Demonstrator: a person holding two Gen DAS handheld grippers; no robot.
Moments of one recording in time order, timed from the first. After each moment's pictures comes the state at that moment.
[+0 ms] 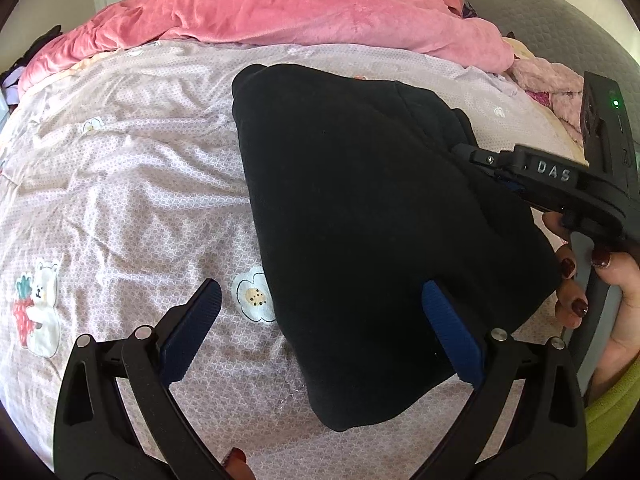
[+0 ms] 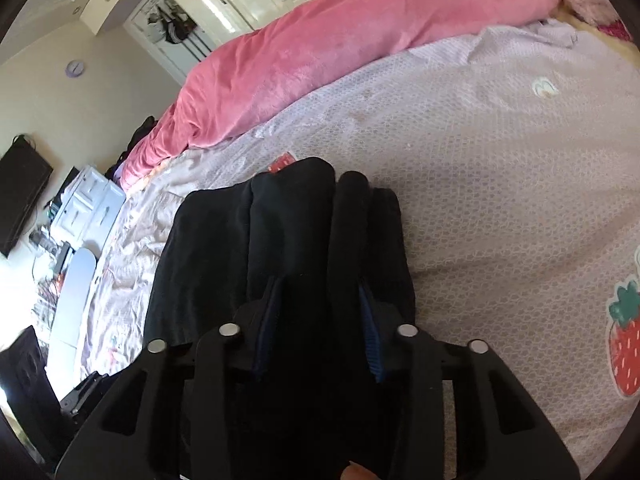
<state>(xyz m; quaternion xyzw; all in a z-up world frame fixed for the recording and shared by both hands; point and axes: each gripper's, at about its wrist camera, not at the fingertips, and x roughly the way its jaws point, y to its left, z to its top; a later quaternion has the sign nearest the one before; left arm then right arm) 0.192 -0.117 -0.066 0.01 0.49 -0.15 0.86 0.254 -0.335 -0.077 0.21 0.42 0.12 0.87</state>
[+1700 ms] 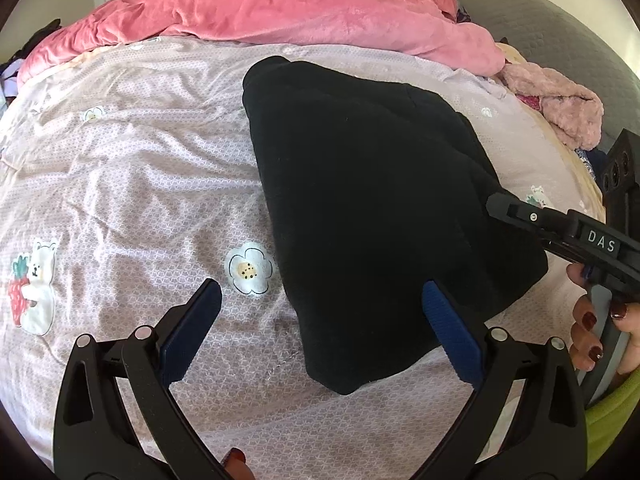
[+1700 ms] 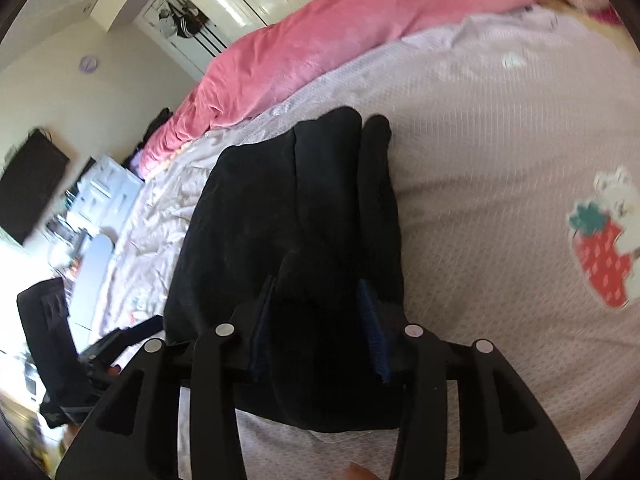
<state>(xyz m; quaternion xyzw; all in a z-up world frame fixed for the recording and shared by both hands) 0.170 -0.114 -0.062 0.00 0.49 -0.16 0.86 0.190 -0.354 -0.072 0.25 0.44 0.15 0.85</state>
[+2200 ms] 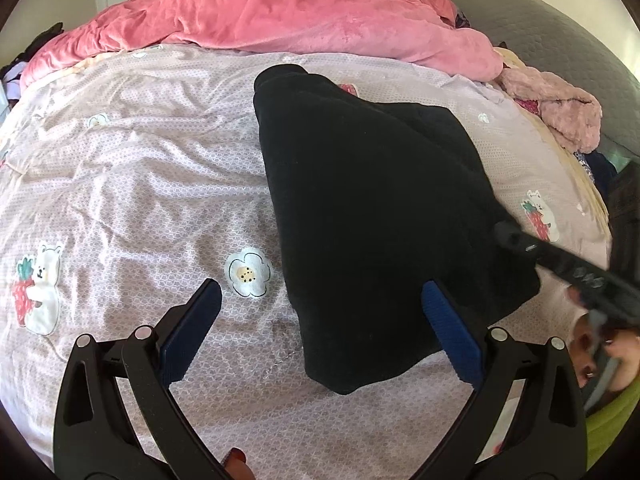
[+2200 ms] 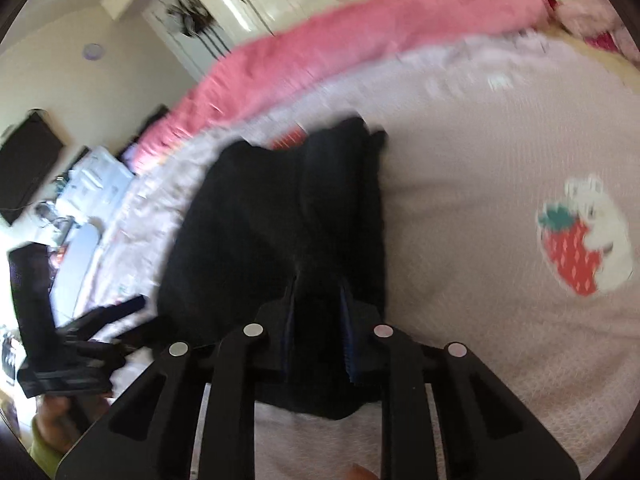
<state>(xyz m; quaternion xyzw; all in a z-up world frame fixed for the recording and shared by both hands) 0.166 -0.114 -0.055 -0.01 0.48 -0.16 0.86 0.172 -0.353 -0.074 0.20 0.43 0.11 0.87</state>
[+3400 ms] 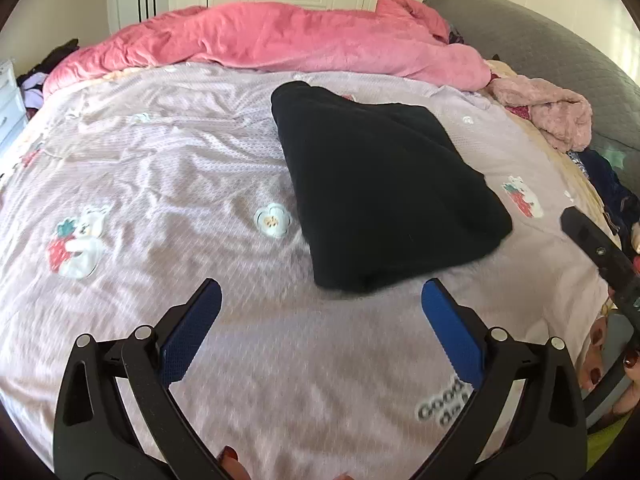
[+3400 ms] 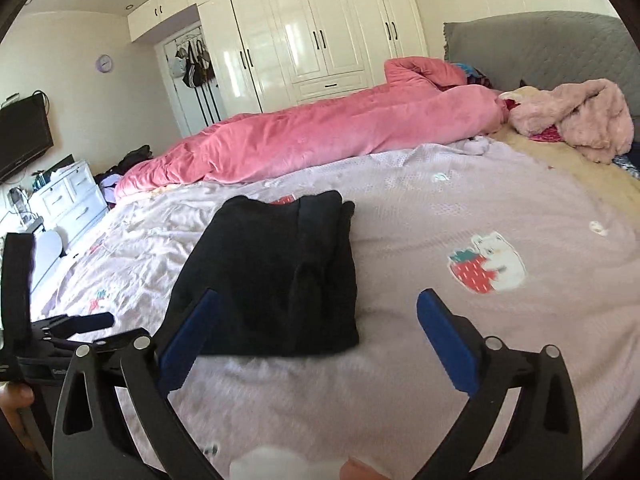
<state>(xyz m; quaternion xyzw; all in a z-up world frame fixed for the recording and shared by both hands) 0.087 -0.090 -0.037 0.00 0.43 -0.14 0.89 0.046 -0.330 -0.022 0.10 0.28 0.02 0.95</state>
